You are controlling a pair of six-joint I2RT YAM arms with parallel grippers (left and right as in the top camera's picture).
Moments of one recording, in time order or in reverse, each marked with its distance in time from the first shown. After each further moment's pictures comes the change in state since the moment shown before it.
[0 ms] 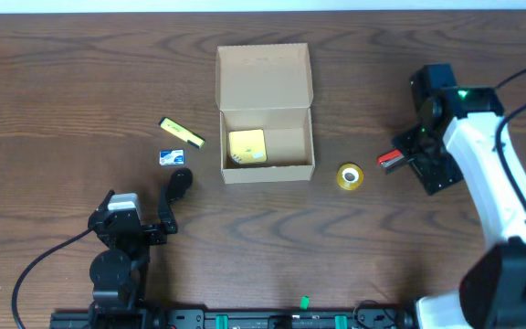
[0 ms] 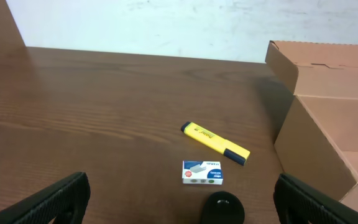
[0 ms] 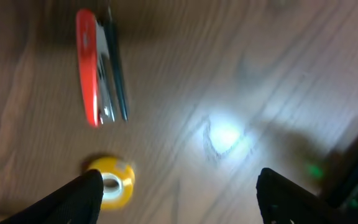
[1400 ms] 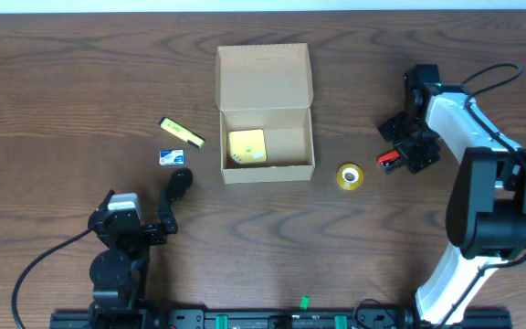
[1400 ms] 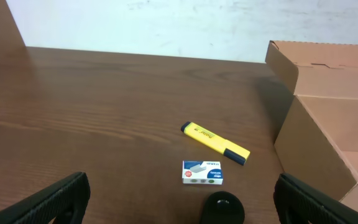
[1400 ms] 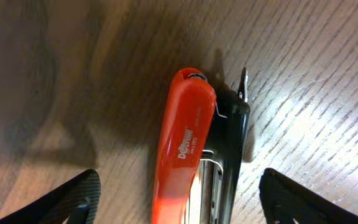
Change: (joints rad) left arm 0.000 0.000 0.000 0.000 0.000 0.000; right arm -0.071 0.355 -0.002 0.396 -0.095 -0.168
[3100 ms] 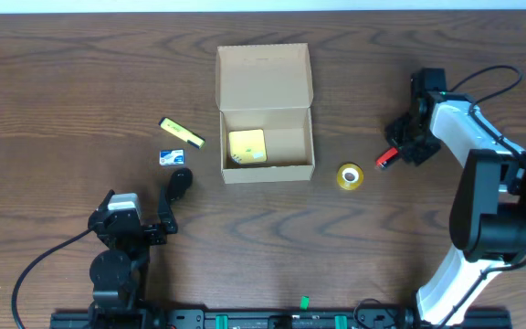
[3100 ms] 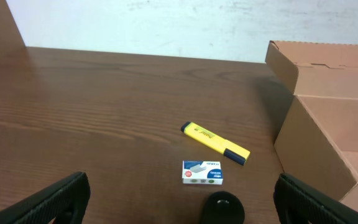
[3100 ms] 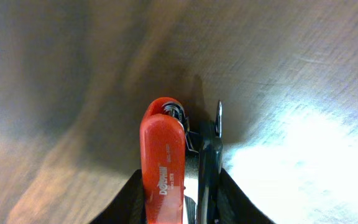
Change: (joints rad) left arm 0.000 0.000 0.000 0.000 0.000 0.000; right arm -0.024 -0.018 -0.074 0.150 -0.070 -0.119
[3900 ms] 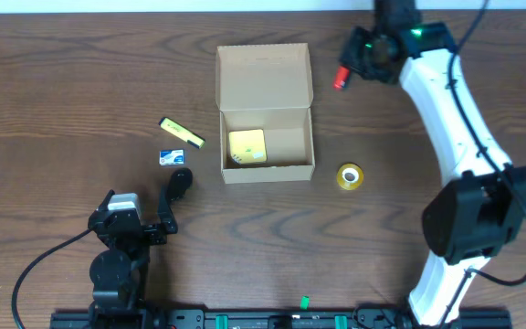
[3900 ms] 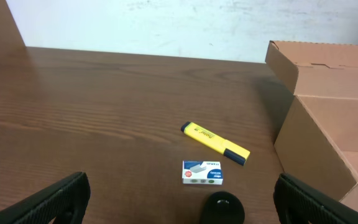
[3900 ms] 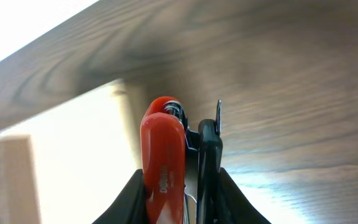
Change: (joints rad) left arm 0.000 0.000 0.000 0.000 0.000 0.000; right arm 0.292 0.016 0.666 -0.195 -0.089 -0.315
